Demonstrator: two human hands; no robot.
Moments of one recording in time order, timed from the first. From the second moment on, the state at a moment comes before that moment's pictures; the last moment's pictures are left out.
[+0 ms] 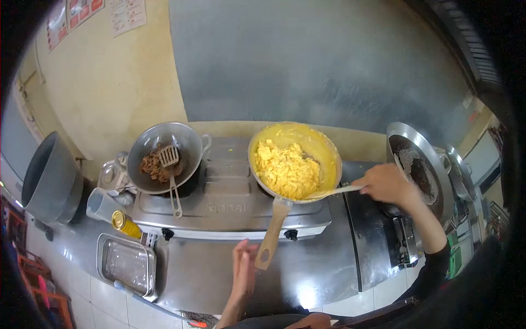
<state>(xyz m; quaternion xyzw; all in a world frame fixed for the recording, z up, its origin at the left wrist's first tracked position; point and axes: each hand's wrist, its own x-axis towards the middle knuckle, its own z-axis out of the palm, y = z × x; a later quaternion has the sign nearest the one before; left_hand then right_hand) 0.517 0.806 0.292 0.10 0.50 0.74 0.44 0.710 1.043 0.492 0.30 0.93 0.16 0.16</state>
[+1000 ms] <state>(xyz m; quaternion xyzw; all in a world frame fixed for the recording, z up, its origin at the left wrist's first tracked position) 0.573 0.857 0.277 -0.03 0.15 0.53 0.83 0.647 1.015 0.424 0.33 0.91 0.19 0.17</state>
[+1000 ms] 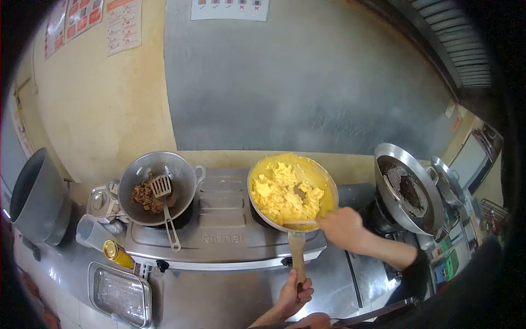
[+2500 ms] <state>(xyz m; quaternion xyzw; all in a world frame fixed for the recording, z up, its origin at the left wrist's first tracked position) 0.563 0.853 0.268 0.03 0.20 0.57 0.80 0.642 1.136 0.400 0.50 0.84 0.20 -0.02</state>
